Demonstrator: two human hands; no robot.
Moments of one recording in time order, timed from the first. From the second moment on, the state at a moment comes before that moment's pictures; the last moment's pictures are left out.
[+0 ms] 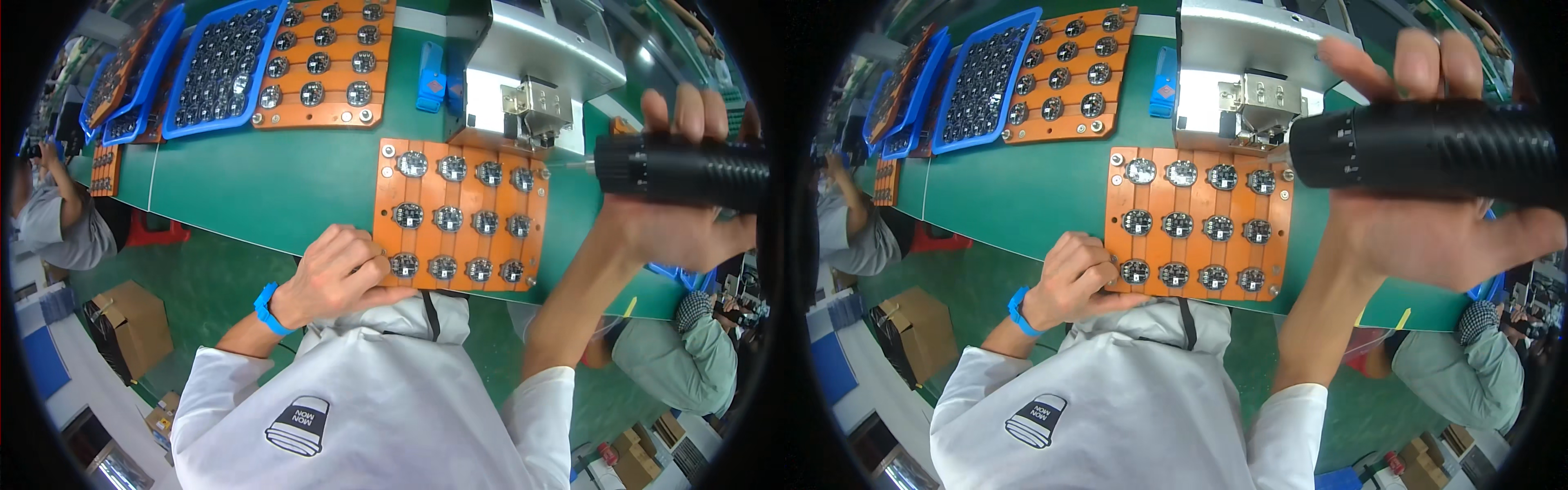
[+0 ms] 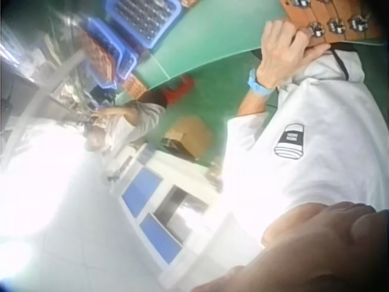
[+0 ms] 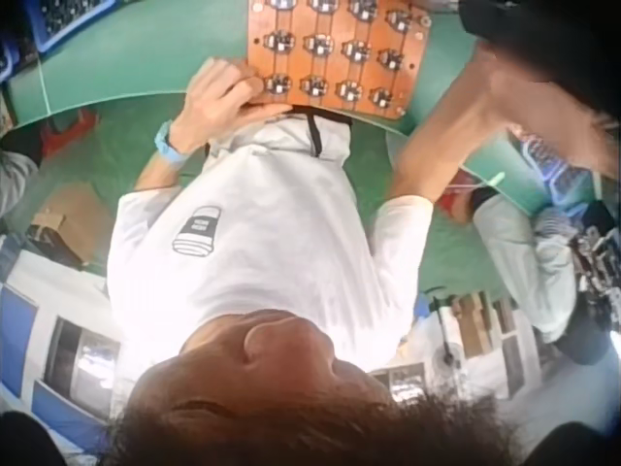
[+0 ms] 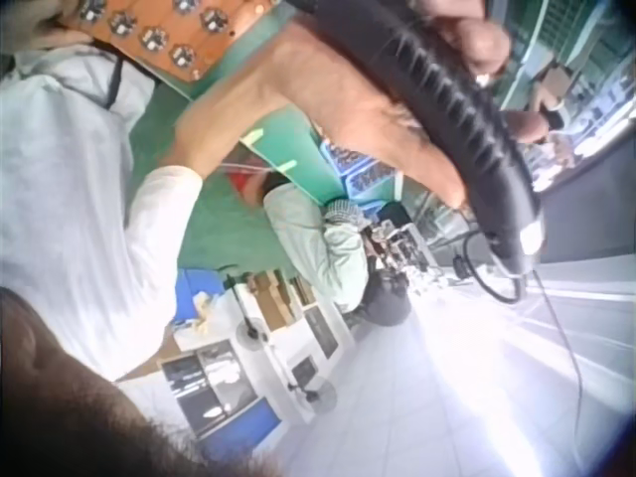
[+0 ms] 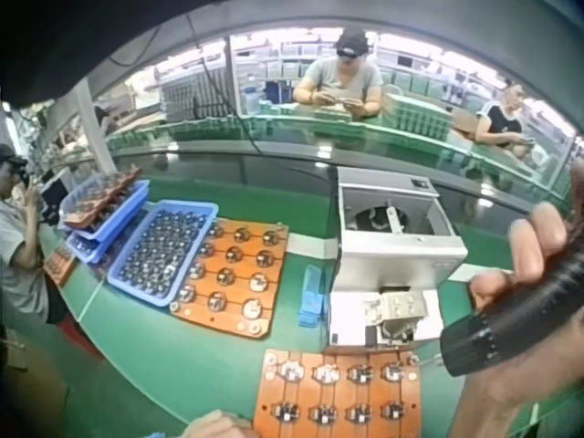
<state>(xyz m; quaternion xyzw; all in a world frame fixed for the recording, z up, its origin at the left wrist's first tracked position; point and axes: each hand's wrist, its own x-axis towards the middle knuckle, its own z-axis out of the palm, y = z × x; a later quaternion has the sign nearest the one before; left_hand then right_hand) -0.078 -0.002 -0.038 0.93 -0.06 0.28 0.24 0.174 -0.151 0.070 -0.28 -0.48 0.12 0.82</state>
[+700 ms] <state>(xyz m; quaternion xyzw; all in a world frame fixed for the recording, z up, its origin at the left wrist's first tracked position) -0.044 -0.028 -0.032 0.92 -0.09 0.29 0.23 0.205 -0.121 0.058 -0.32 -0.51 0.14 0.79</state>
